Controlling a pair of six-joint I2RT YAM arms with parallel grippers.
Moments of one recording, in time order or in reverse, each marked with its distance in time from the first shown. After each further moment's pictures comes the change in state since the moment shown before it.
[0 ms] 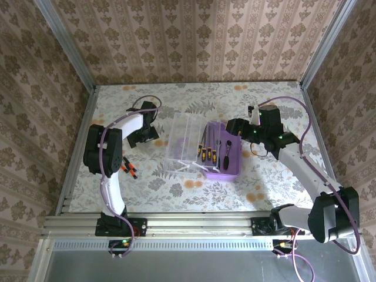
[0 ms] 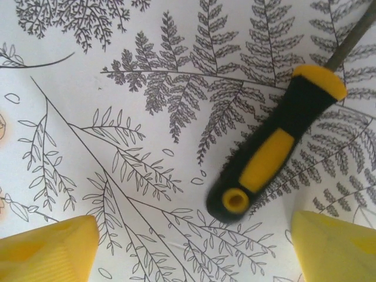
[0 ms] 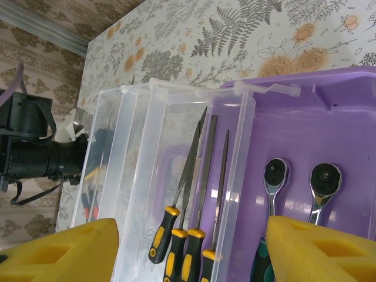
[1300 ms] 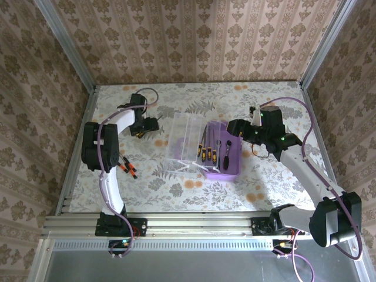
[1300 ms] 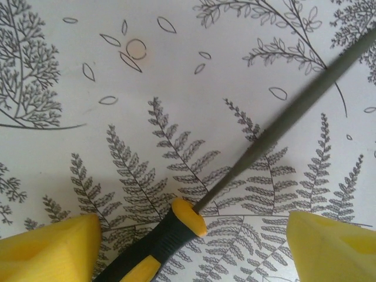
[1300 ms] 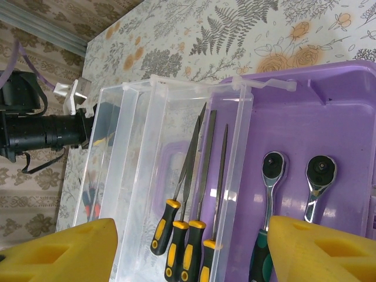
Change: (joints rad) left arm 0.107 0.060 0.069 0.201 0.288 0.364; right arm 0.000 -0.033 0.000 -0.040 0.008 0.003
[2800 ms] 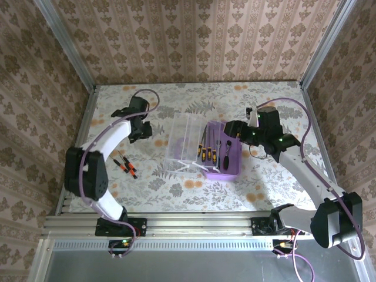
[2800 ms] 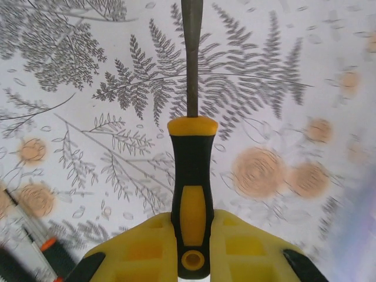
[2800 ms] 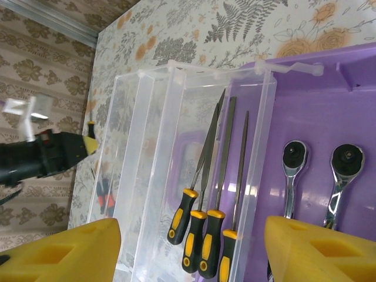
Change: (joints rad) left arm -0.113 -0.418 -0.188 -0.174 -0.152 -0.043; right arm 0.052 -0.005 0.000 0.002 -0.015 0.039
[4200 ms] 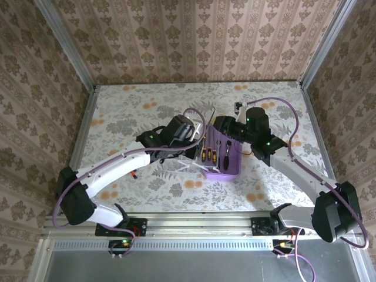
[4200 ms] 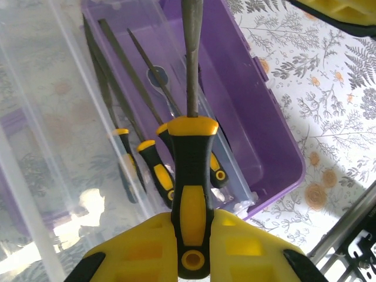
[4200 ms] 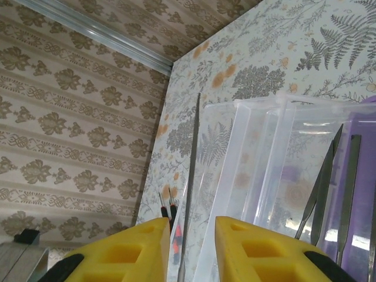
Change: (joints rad) left arm -0.621 -0.190 -0.017 0.177 0.190 -0.039; right arm 0.147 0.055 -0.049 0.399 0.045 0.223
